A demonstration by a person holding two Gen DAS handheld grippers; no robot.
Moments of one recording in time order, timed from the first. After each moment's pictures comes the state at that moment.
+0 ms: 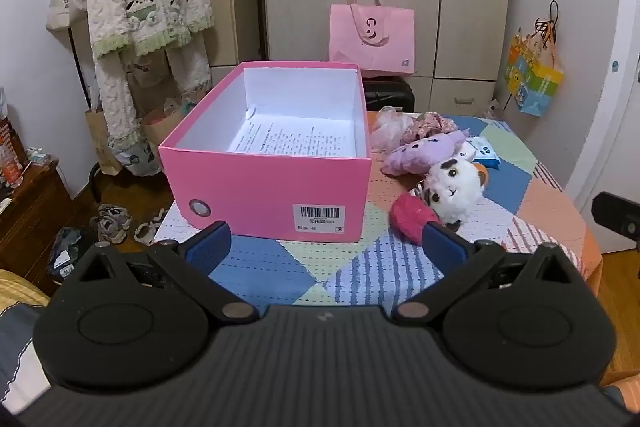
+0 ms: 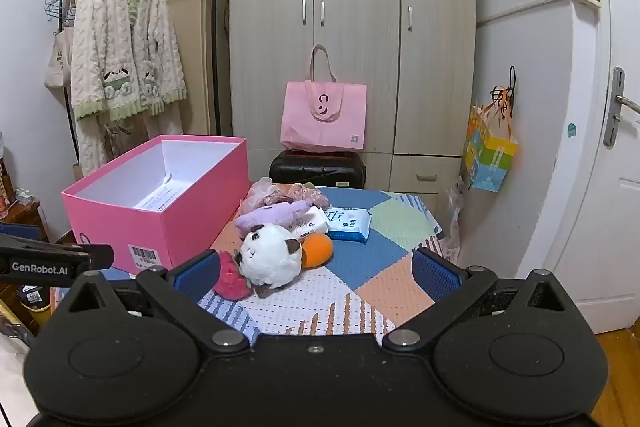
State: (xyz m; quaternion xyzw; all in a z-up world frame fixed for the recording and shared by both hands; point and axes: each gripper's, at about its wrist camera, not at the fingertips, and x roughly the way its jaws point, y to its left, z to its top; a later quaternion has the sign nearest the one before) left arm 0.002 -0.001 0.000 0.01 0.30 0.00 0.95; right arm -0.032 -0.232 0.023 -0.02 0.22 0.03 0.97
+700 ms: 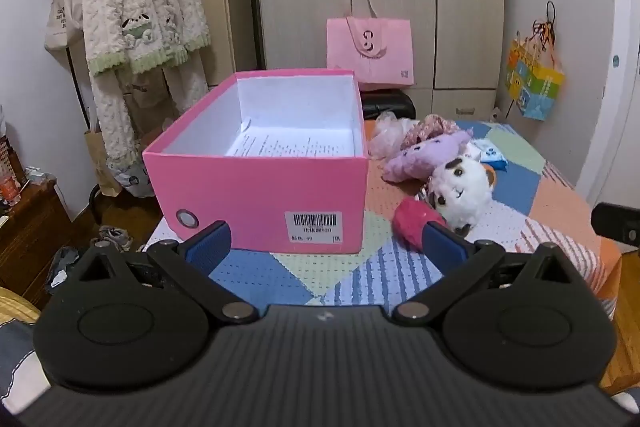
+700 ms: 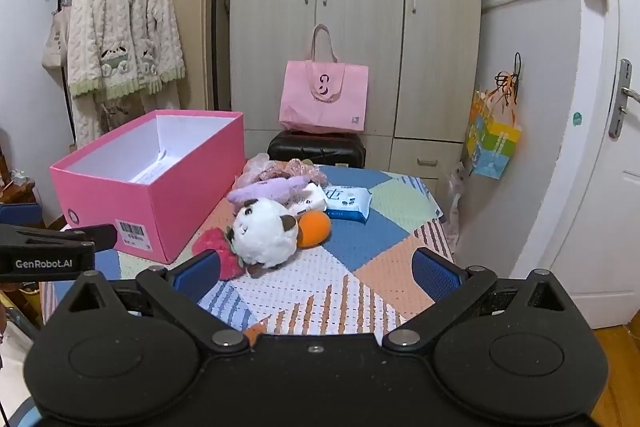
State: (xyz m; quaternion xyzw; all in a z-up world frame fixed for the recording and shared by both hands) left arm 0.007 -0.009 -0.025 0.02 0.26 -0.01 0.97; right arm -0.015 -0.234 0.001 -0.03 0.25 0.02 0.97
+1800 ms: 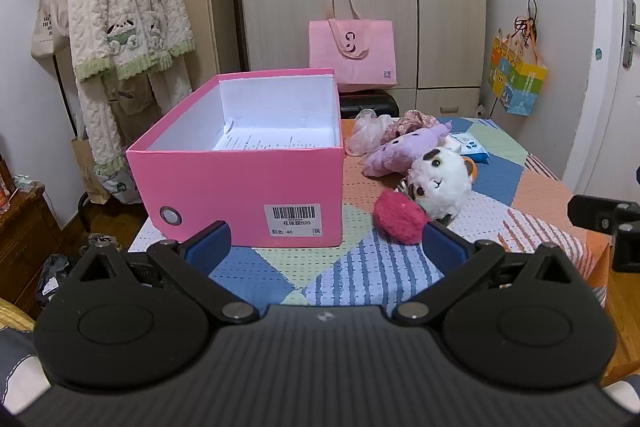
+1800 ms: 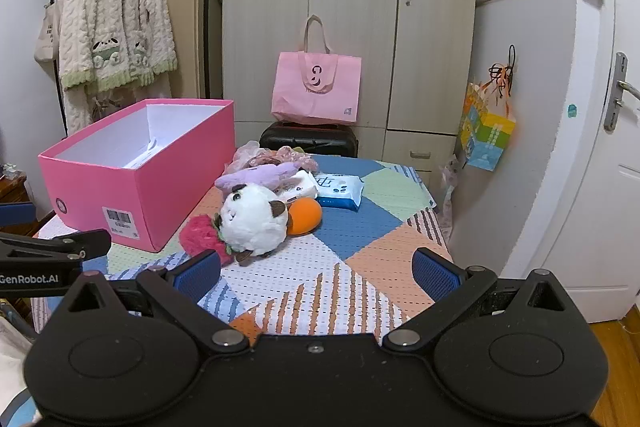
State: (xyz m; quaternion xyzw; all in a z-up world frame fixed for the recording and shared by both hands) left arm -0.004 -0.018 -0.031 0.03 0.25 -0.03 0.97; right arm -0.013 -0.239 -0.008 -0.03 0.26 0.01 0.97
